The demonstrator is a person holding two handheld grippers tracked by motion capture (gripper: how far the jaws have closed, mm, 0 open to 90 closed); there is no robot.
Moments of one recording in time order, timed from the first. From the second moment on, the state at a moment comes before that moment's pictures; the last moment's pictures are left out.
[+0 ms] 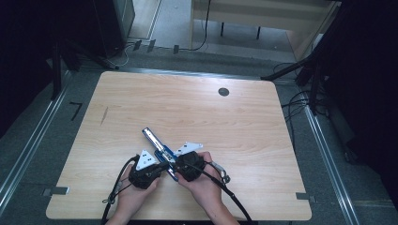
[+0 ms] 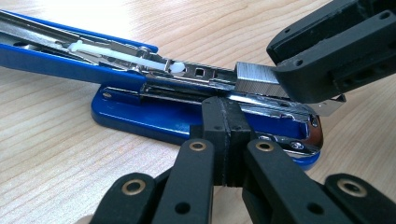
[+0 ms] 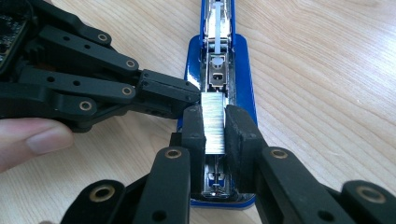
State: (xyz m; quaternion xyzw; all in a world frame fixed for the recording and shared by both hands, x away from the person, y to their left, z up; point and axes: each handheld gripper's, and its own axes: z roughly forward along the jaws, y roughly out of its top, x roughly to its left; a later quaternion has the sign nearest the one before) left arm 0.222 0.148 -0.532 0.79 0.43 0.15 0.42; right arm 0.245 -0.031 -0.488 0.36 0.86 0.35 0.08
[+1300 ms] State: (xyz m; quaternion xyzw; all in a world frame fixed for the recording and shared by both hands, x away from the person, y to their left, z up) left arm 0.222 0.148 -0.532 0.79 0.43 0.15 0.41; right arm 0.248 -0.030 -0.490 0.37 0.86 0.34 0.08
